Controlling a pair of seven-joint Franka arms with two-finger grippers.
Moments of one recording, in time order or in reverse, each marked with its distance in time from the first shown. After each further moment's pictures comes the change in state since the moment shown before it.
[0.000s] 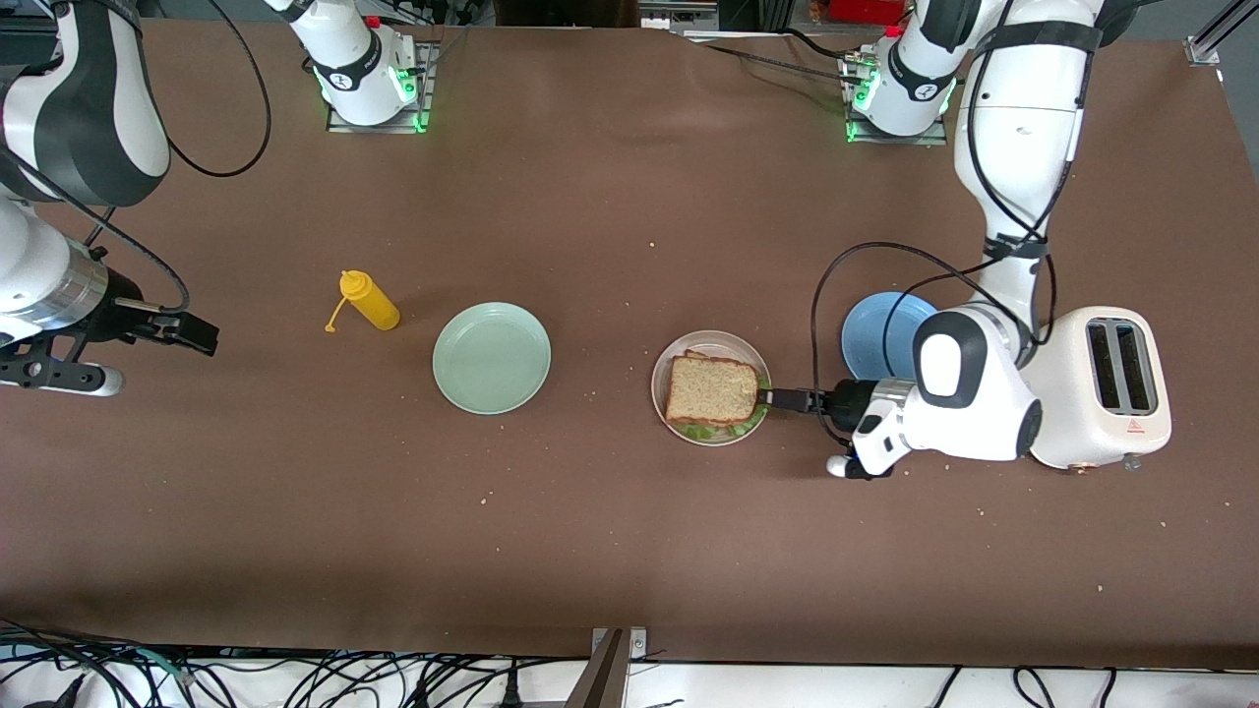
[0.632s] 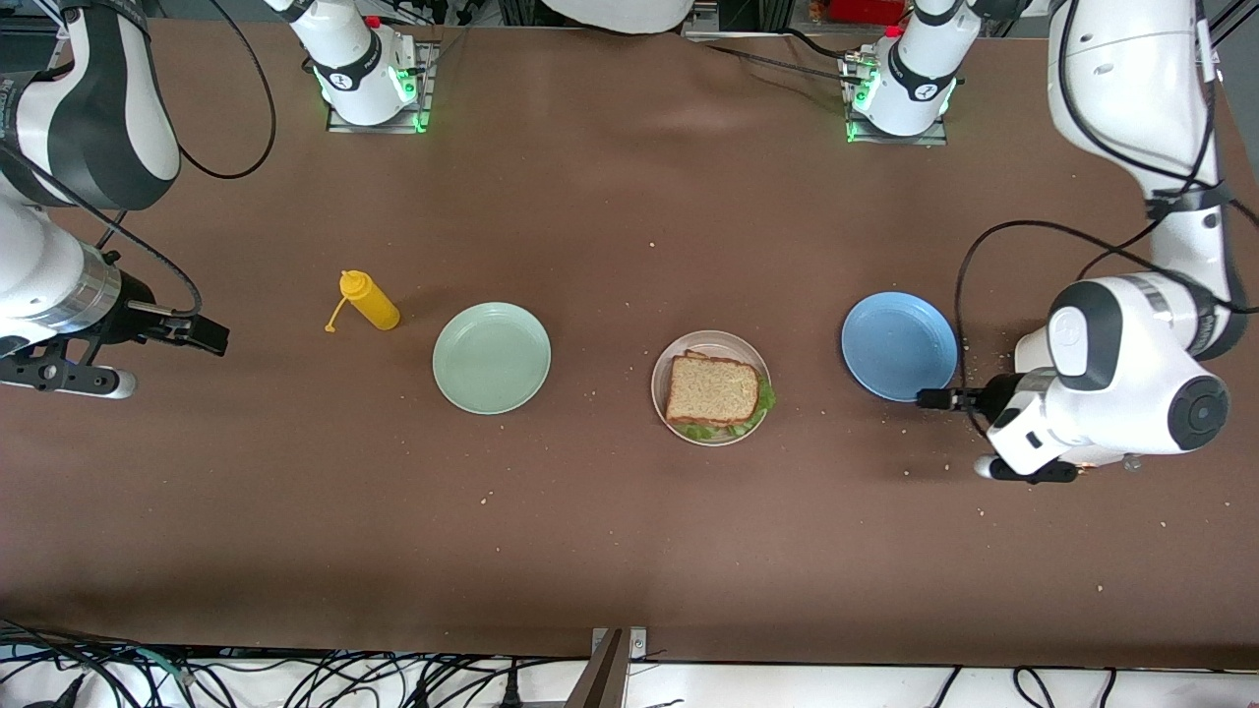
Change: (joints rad) left arm 0.067 -0.157 0.104 0.012 0.584 -0.109 -0.044; right arm 0.008 0.011 0.006 -0.001 0.000 -0.009 0.017
